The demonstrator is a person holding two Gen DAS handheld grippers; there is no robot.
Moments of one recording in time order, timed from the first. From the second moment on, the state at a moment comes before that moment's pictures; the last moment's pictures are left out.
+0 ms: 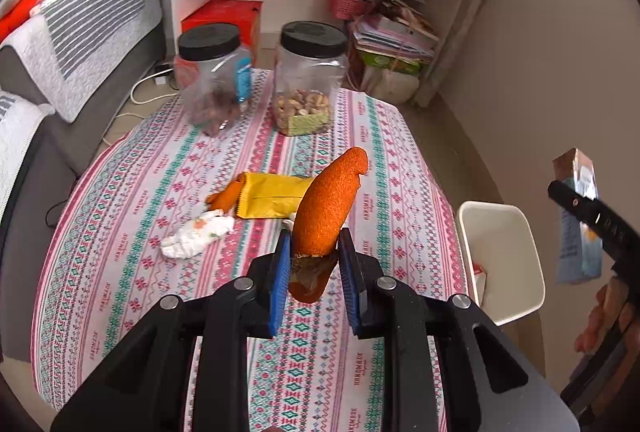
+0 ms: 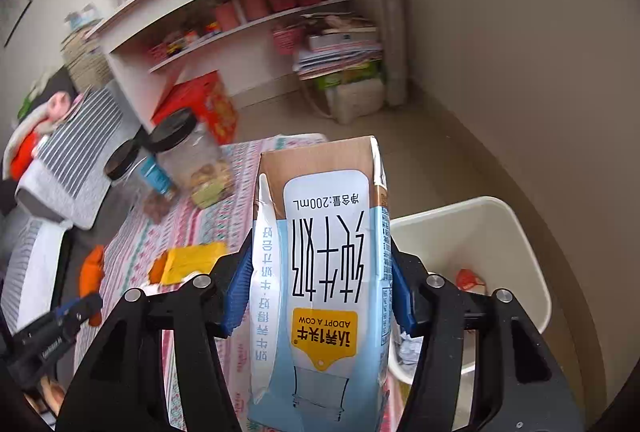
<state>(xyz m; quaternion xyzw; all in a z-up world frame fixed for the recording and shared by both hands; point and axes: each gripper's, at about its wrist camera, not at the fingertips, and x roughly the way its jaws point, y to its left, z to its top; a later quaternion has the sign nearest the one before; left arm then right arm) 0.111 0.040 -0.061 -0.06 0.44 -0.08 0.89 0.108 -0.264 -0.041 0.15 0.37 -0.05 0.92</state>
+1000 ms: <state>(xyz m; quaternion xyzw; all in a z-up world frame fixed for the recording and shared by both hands) 0.117 -0.219 -0.048 -0.03 0.46 -0.26 0.85 0.016 -0.429 0.006 0.30 0.20 -0.27 0.89</state>
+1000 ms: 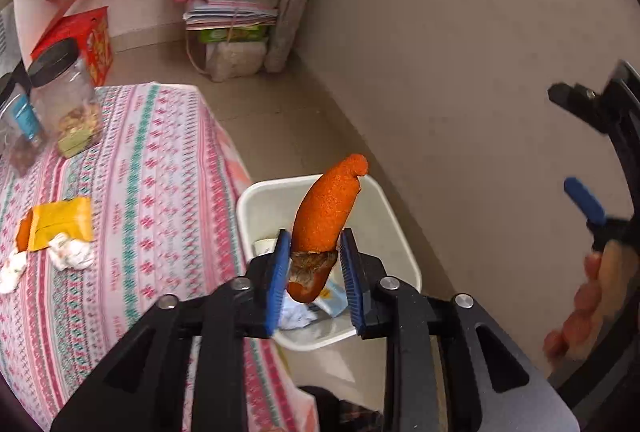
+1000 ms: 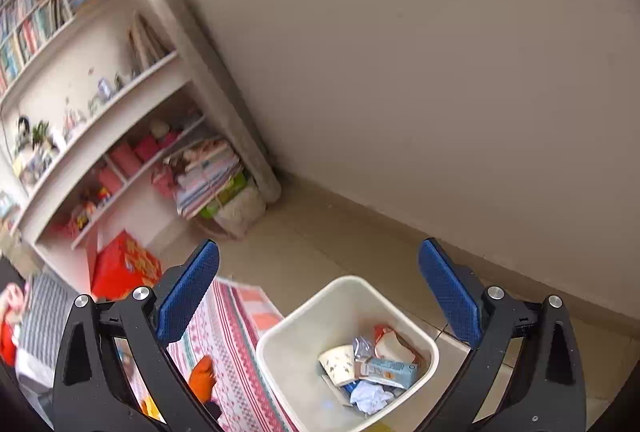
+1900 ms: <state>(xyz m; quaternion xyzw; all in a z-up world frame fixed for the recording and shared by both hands) 0.144 -0.021 -0.124 0.10 0.48 0.00 0.87 0.105 -0.259 -0.033 0.14 0.38 -0.07 0.91</state>
